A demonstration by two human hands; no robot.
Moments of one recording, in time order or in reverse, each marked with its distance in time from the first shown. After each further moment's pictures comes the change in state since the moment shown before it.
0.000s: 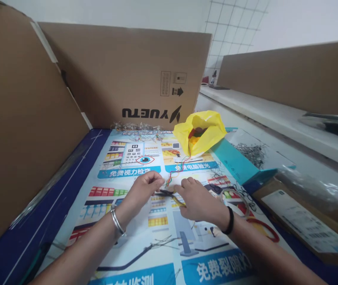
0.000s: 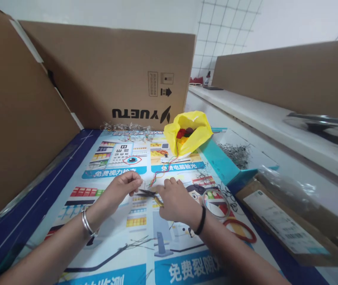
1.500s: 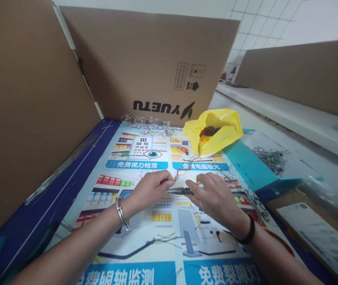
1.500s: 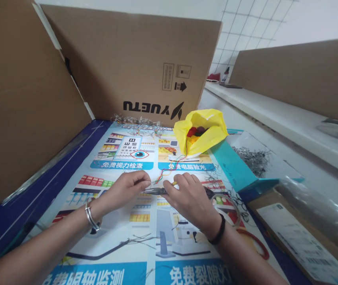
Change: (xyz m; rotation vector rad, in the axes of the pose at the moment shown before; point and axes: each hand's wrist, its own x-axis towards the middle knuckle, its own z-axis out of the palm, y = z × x) left_hand -0.007 0.008 -0.002 0.448 -0.061 0.205; right_hand -0.009 0.014 -0.017 -0.205 0.375 -0.143
